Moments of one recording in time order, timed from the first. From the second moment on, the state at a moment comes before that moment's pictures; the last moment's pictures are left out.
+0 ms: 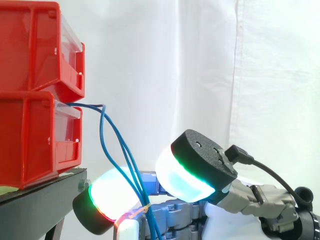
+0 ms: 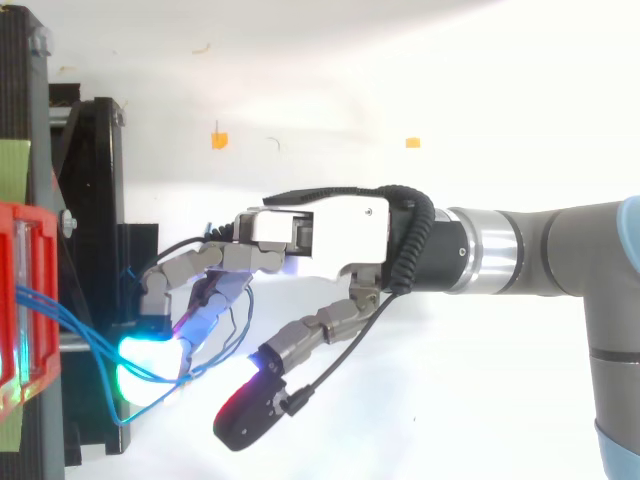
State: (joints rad) arm 0.15 -2.52 -1.30 -2.07 -1.44 -0.09
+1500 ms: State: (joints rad) arm 0.15 -2.54 -1.27 -2.06 -1.44 -0.10
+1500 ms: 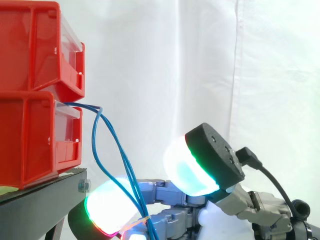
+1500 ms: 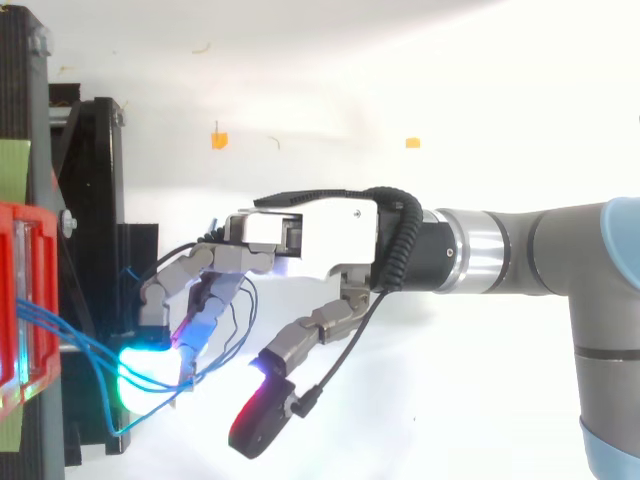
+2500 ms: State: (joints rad) arm 0.15 -2.54 -1.27 -2.06 -1.45 -0.09
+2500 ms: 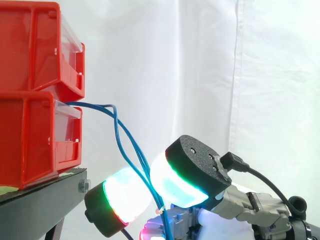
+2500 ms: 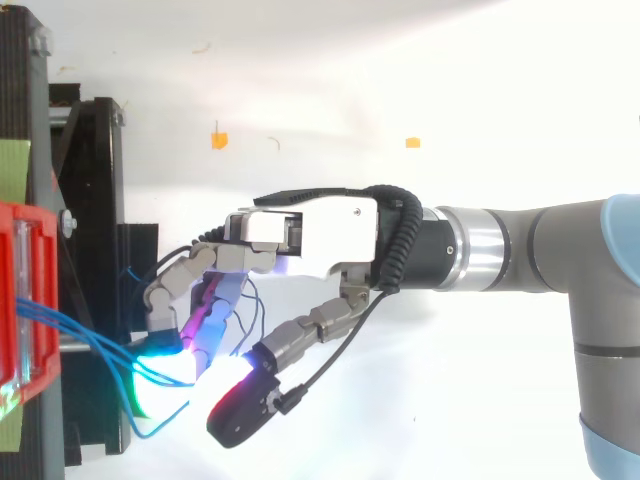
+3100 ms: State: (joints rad) arm 0.12 -2.51 -1.27 -2.12 -1.53 -0.05
